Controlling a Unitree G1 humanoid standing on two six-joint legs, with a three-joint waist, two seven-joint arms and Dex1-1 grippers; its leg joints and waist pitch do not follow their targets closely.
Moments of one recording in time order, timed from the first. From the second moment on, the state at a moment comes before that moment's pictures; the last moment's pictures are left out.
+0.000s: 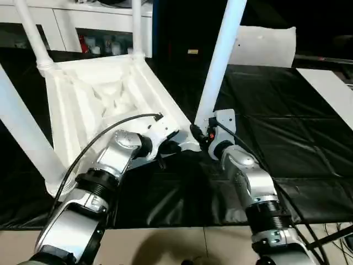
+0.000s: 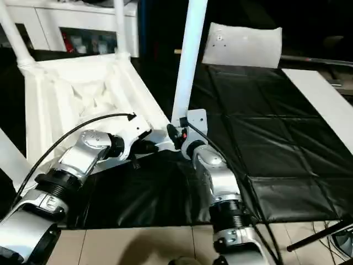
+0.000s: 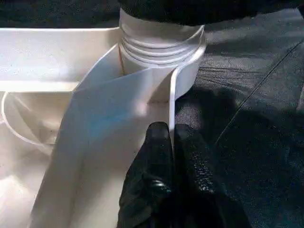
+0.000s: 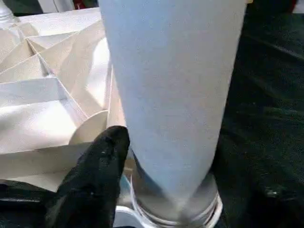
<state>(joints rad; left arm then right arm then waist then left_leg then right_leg) -0.72 0.22 -0.27 0.66 0.12 0.29 -0.86 -0.47 0.06 -0.01 0.38 0.10 0.33 0.26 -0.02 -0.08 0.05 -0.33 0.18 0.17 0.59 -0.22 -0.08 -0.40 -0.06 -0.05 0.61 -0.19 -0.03</state>
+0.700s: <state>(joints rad) -0.69 0.40 -0.32 0.71 0.05 -0.07 -1.33 -0.39 -0.32 0.12 0.31 0.20 0.18 0.97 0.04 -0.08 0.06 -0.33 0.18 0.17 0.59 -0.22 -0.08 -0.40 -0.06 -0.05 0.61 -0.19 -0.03</state>
